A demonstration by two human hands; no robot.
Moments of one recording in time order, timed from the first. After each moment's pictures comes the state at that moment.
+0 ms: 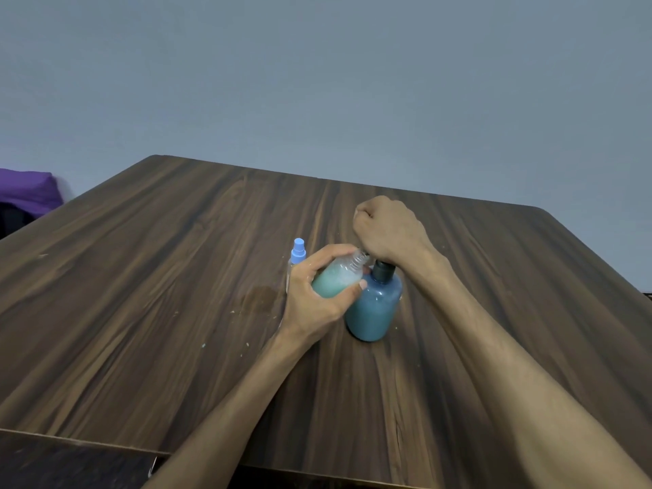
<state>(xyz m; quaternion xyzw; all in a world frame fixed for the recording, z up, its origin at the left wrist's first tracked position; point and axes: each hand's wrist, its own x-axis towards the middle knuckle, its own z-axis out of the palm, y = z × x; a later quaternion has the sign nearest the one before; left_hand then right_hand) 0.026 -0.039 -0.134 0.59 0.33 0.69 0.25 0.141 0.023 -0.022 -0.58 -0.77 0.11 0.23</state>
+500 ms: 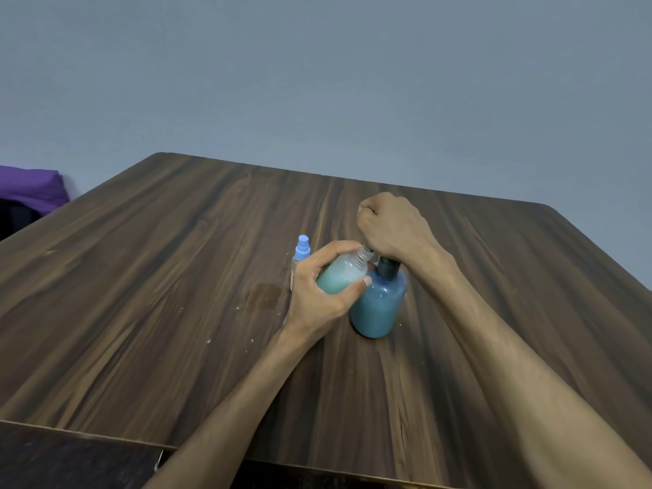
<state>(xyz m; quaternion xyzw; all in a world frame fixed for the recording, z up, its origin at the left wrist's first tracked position) 0.026 -0.040 -0.132 0.59 0.34 0.69 0.25 0.141 0.025 -0.024 -0.56 -0.79 0.09 0.24</state>
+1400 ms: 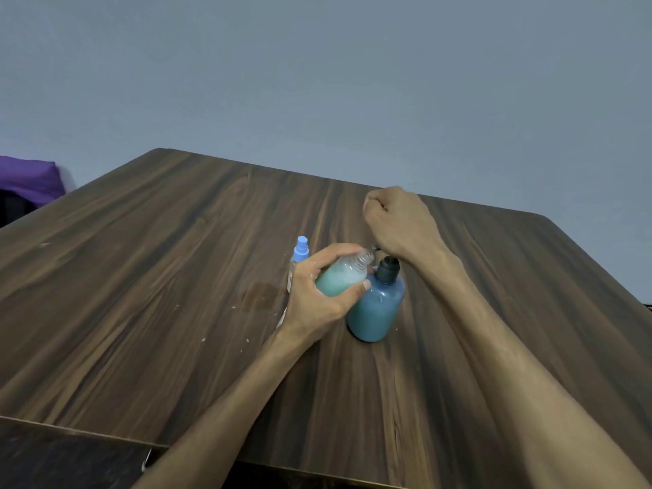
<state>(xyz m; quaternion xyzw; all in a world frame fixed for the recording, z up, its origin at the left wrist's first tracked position) 0.026 -0.041 -0.132 0.59 0.33 0.70 0.25 0.146 0.027 -0.020 -0.54 -0.79 0.08 0.29</state>
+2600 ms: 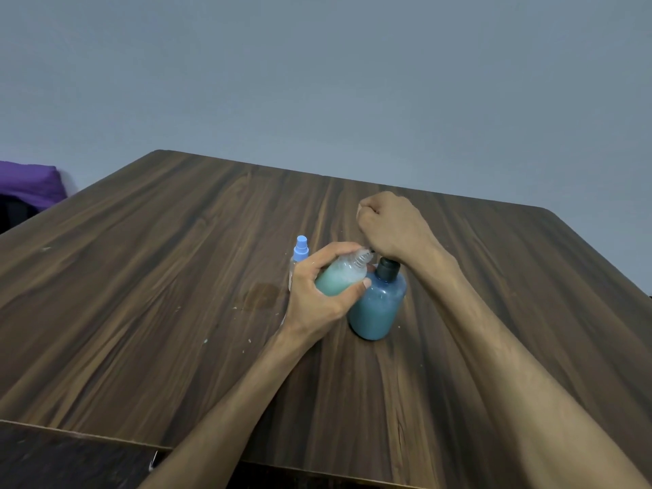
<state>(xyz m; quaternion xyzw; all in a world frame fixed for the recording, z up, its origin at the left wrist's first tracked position) 0.027 -0.042 -0.130 0.59 0.34 0.69 0.25 0.144 0.029 -0.023 -0.54 -0.79 0.10 0.26</state>
